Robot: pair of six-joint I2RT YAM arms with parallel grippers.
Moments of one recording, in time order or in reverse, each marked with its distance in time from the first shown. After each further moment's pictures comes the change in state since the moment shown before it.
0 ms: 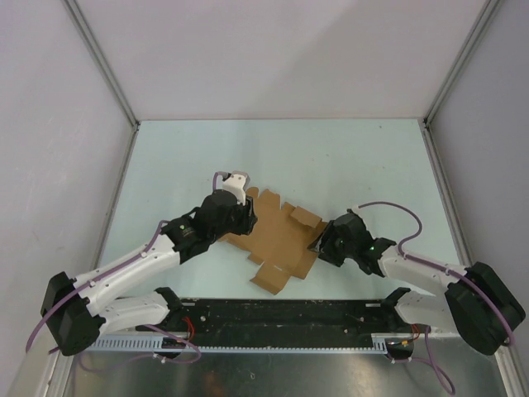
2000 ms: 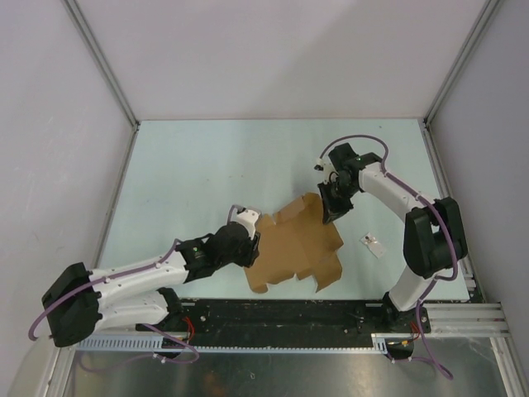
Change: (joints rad) left arm -0.163 0.006 -0.240 0.086 0.006 -0.021; right arm -0.277 0.566 0.887 -0.803 -0.312 -1.071
